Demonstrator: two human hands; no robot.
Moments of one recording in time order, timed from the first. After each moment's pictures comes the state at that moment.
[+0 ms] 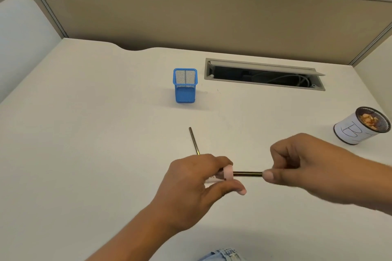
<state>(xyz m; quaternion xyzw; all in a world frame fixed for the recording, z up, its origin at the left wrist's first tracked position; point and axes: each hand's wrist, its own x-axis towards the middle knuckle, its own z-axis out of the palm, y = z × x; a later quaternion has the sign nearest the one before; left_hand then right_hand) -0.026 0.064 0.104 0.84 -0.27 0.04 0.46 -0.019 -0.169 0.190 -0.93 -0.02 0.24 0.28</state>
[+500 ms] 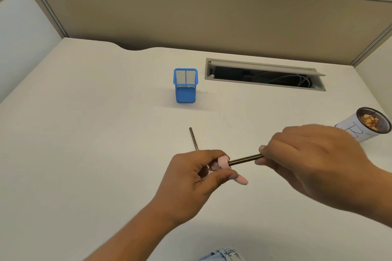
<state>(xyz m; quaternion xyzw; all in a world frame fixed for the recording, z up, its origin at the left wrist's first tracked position) -0.022 0.062 0.103 0.75 -0.21 -0.08 0.62 -0.015 -0.173 0.183 -0.91 -0.39 -0.15 -0.03</state>
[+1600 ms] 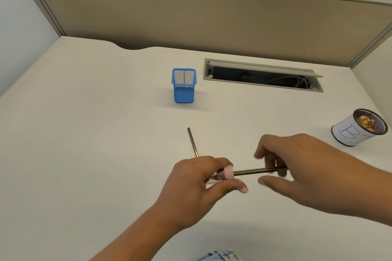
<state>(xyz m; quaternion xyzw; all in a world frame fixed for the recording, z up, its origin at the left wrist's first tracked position) -0.024 0.055 0.090 0.81 -0.25 -0.01 0.52 -0.019 -0.167 0.191 -0.97 -0.17 0.14 0.08</state>
